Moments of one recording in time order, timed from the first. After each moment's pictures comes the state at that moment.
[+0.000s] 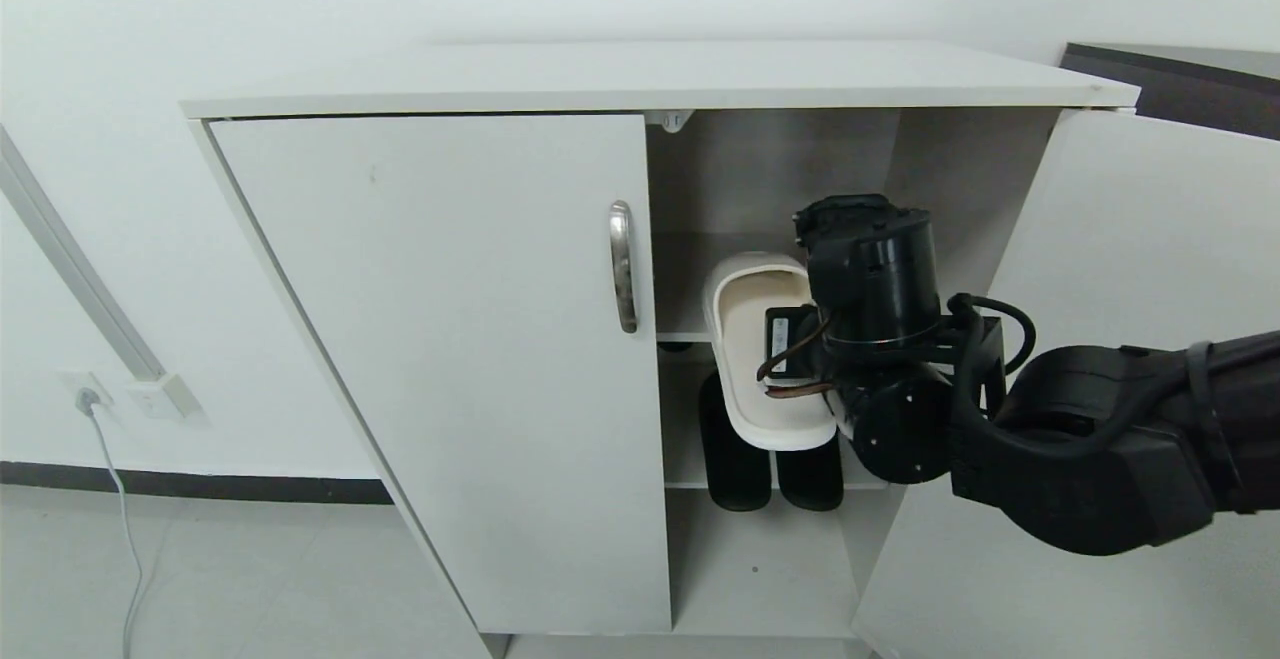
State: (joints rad) left arm 0.00 0.00 0.00 0.00 -0.04 0.00; right arm 0.83 1.87 -1.23 -0.38 -0.82 0.21
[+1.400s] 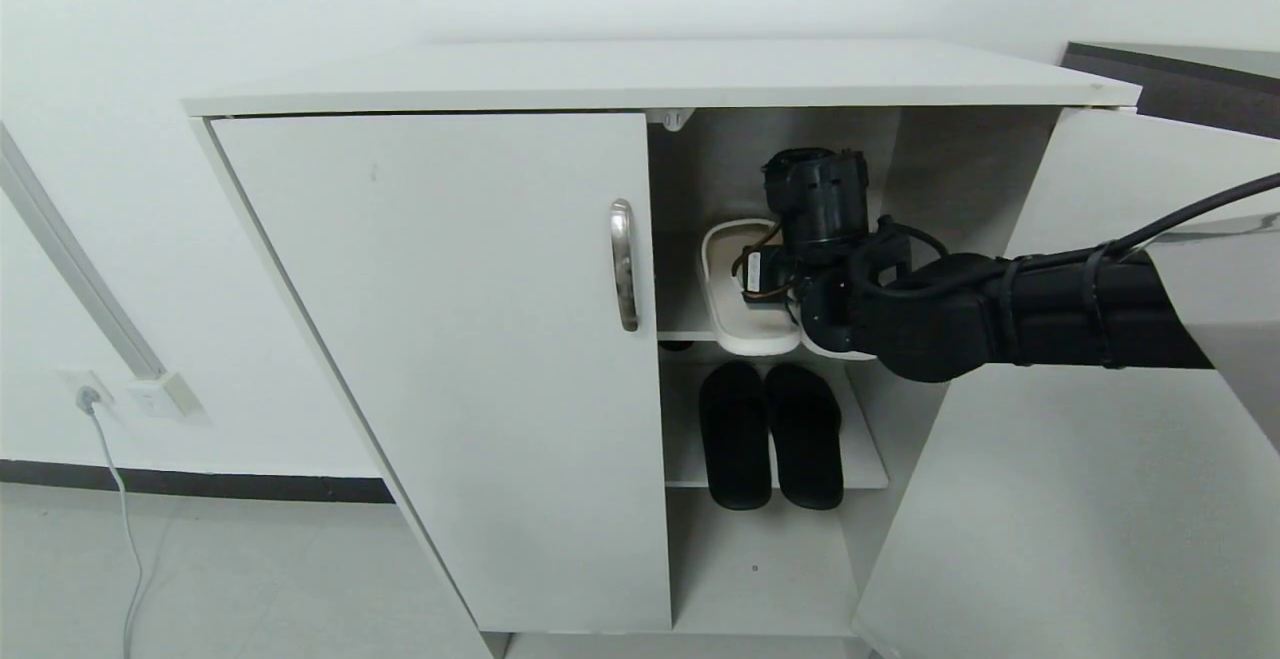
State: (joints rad) left arm 0.00 0.00 0.00 0.00 -0.04 -0.01; right arm 0.67 2.13 -1.71 -0.20 -0.67 0.17
